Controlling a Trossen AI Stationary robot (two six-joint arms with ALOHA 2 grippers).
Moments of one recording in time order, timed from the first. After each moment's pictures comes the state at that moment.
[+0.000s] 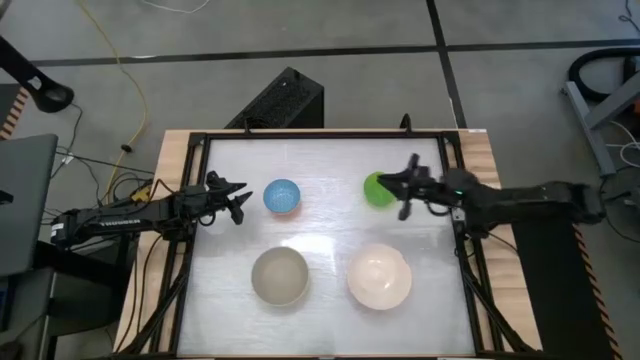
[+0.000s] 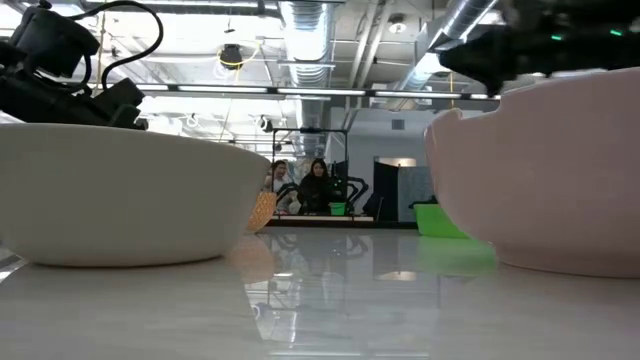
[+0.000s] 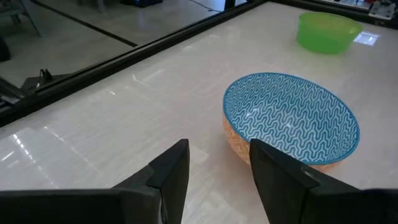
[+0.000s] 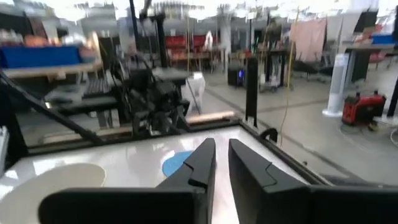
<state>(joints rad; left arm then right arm) 0.25 0.35 0.03 0.02 -0.38 -0.18 -0.16 0.78 0.32 0.53 0.11 0.04</state>
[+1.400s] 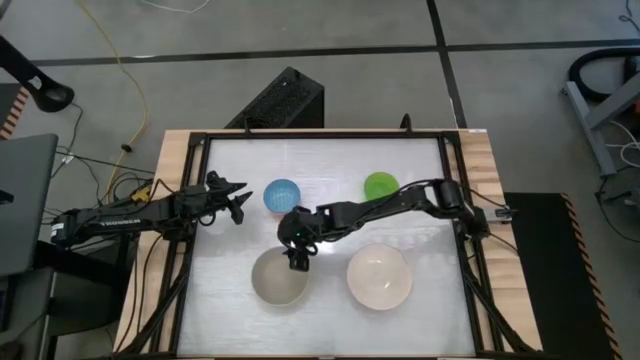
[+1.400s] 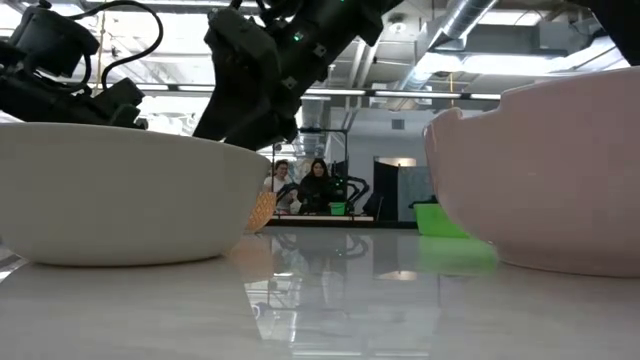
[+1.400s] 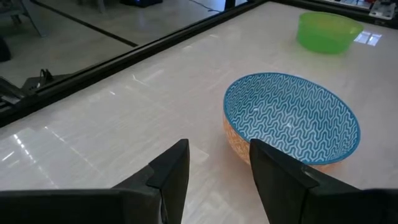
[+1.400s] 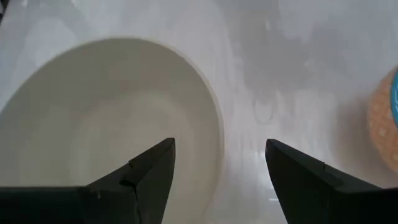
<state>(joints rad) 0.25 0.35 0.03 0.02 -0.38 -0.18 0.12 2.12 1.71 -0.36 0.00 0.18</state>
